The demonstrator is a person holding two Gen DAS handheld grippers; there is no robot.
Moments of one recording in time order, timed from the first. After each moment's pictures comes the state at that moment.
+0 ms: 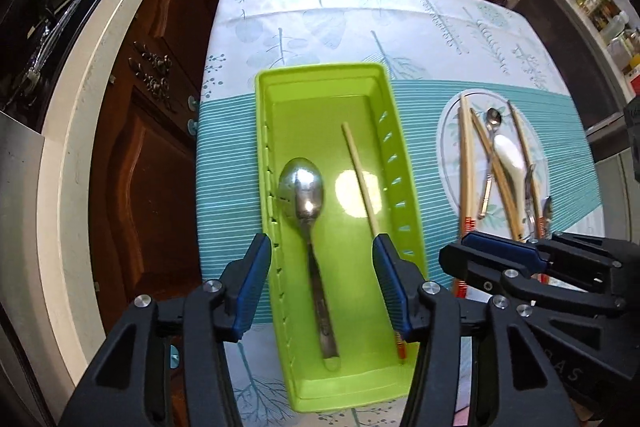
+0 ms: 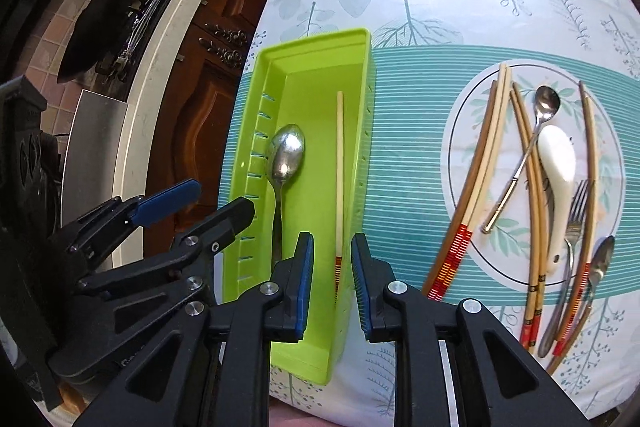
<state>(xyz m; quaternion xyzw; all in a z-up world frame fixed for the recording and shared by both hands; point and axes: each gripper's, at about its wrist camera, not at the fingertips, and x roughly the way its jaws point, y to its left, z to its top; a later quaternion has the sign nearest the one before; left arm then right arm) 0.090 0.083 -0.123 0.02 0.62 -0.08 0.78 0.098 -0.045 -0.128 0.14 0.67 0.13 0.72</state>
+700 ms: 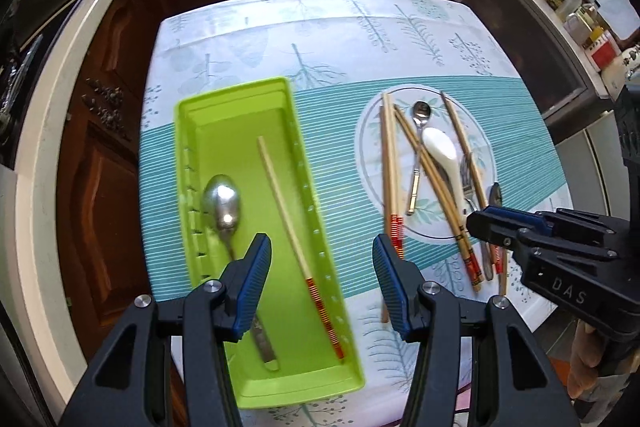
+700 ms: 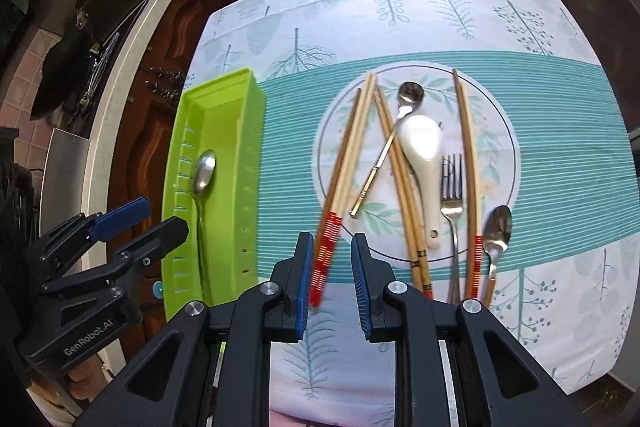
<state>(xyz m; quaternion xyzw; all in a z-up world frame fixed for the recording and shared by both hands) 0.073 0.019 -0.106 0.04 0.60 -0.15 0.79 0.052 -0.158 -0.100 0.14 0.65 0.05 0.75</state>
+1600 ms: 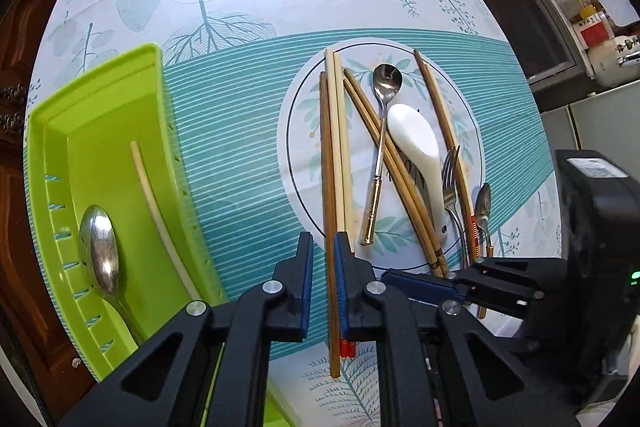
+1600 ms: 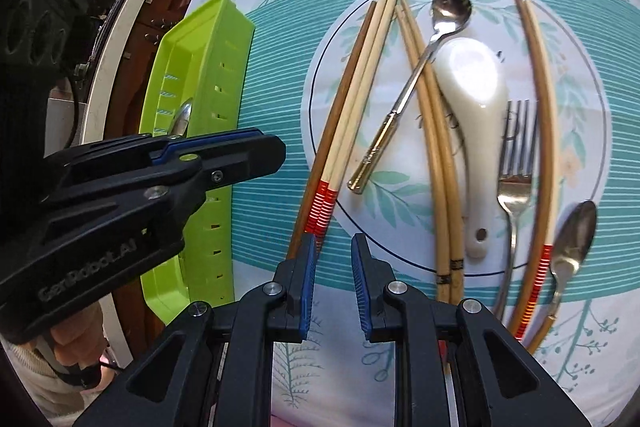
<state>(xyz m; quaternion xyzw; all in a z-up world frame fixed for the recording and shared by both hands) 0.125 -0.040 -0.188 0.01 0.67 -0.22 0.71 0.061 -0.156 -0.201 0.17 0.70 0.13 0.68</state>
